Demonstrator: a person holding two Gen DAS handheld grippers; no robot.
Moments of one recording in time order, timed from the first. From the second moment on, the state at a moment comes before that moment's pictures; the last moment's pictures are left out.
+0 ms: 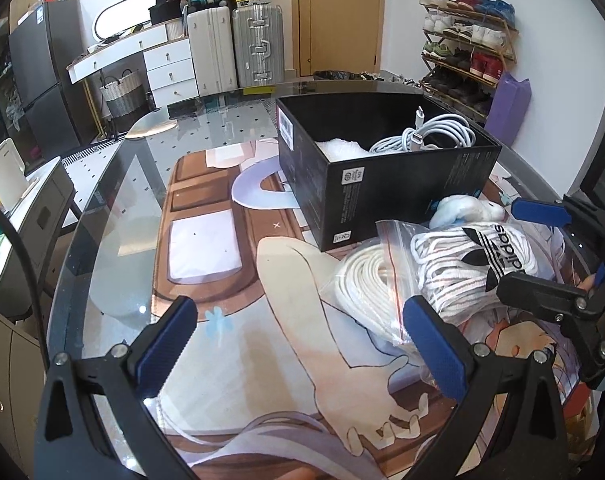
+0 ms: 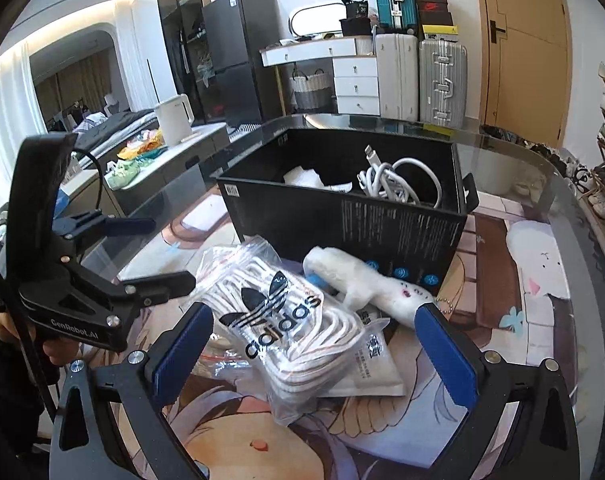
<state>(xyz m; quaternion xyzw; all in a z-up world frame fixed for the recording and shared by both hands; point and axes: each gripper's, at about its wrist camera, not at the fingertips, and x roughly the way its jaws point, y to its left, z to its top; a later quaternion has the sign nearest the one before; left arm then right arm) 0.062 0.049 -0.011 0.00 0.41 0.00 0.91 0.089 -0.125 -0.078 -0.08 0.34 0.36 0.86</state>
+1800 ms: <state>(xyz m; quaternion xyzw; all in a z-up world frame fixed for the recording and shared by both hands) 0.057 0.021 -0.022 0.04 0.43 -0.05 0.90 0.088 -0.121 -0.096 -0.08 0.38 0.41 0.82</state>
